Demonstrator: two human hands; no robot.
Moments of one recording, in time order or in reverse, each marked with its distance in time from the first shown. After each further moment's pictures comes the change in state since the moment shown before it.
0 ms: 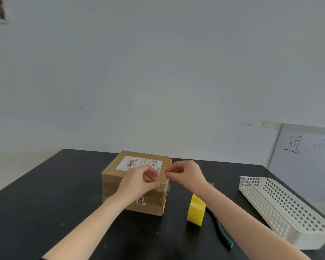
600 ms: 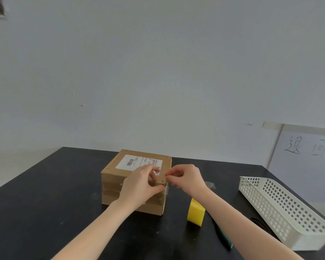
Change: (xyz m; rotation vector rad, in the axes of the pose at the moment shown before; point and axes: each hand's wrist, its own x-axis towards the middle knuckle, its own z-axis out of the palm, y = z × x) left_hand -0.008 -0.001 0.015 0.178 0.115 0.086; right_hand -0.004 0.009 0.011 -0.020 0.005 0.016
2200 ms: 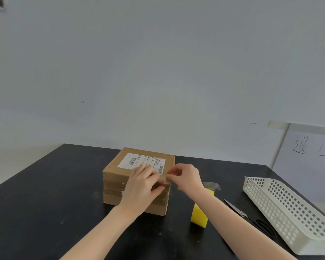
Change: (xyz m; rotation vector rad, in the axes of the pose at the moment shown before) left_hand -0.002 -0.027 0.024 0.216 0.266 0.357; right_hand 0.019 0.008 0.021 -0.098 0.084 0.053
